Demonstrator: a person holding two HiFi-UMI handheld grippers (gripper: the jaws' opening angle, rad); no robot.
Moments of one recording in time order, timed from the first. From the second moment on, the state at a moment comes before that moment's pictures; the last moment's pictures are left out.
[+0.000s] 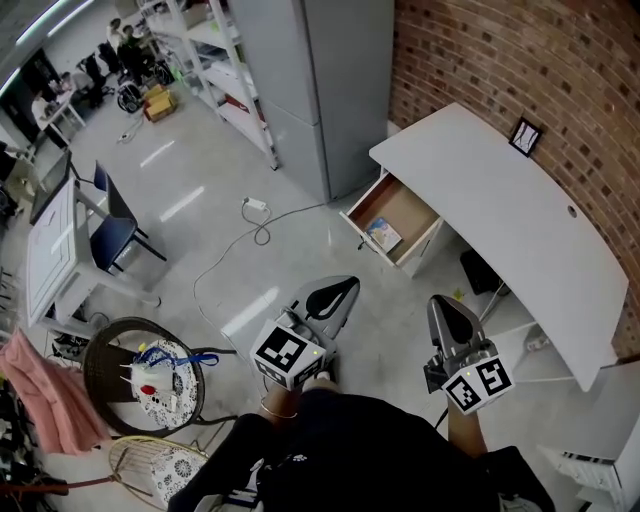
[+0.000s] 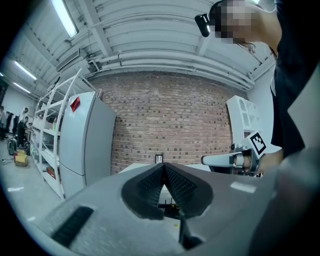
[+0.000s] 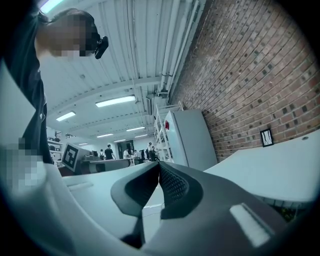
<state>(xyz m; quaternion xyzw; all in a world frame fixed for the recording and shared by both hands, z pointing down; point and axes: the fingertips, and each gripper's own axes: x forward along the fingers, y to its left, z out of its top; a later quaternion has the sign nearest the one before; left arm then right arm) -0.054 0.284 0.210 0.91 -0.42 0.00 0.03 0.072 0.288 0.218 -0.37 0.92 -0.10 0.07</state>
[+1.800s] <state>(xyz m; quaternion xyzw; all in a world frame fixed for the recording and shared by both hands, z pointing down) -0.231 0.126 0.231 0.93 -0.36 0.01 0.05 -0.081 0.139 0.238 -0.46 0.88 -0.11 0.02</state>
